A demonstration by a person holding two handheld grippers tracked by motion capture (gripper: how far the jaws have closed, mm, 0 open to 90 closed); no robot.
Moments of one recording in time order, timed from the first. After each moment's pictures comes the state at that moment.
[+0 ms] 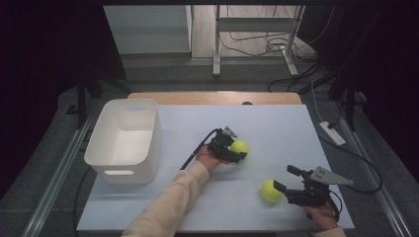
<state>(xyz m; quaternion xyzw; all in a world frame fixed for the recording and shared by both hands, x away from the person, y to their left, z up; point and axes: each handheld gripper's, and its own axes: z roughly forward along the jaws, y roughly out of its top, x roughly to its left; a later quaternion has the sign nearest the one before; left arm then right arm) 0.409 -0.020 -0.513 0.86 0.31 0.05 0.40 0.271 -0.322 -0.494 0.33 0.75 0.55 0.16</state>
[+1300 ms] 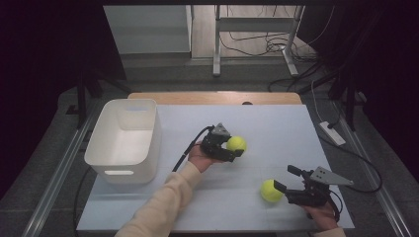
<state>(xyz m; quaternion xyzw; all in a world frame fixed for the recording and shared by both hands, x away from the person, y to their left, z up) 0.386 0.006 -0.480 0.84 0.29 0.07 0.45 0.271 -0.323 -0.494 0.33 0.75 0.55 0.16</state>
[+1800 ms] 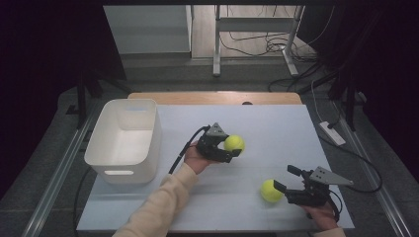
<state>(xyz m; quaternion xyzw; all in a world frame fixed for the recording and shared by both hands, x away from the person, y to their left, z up) 0.373 0.018 -0.468 0.83 0.28 0.08 0.47 0.271 -0.322 -0.494 0.33 0.75 0.55 0.16</state>
